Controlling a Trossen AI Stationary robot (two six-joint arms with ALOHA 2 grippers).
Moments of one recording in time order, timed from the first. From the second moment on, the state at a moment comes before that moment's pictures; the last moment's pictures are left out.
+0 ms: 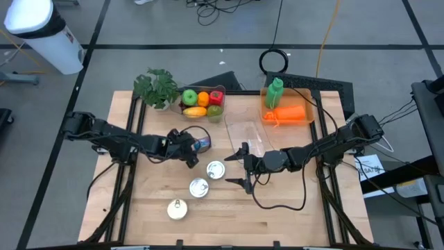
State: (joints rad) left arm -0.12 1.37 0.66 -0.28 -0.49 -0.59; right arm 0.29 1.52 0.82 0.56 0.21 0.09
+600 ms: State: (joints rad) left arm -0.03 1.37 0.66 -0.19 -0.39 -0.16; right arm 0.29 1.52 0.82 0.56 0.21 0.09
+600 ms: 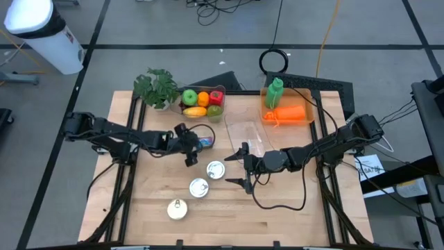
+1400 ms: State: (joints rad) left arm 0.08 1.37 0.58 0.01 -0.10 -0.05; right arm 0.27 1.52 0.82 0.55 0.21 0.07
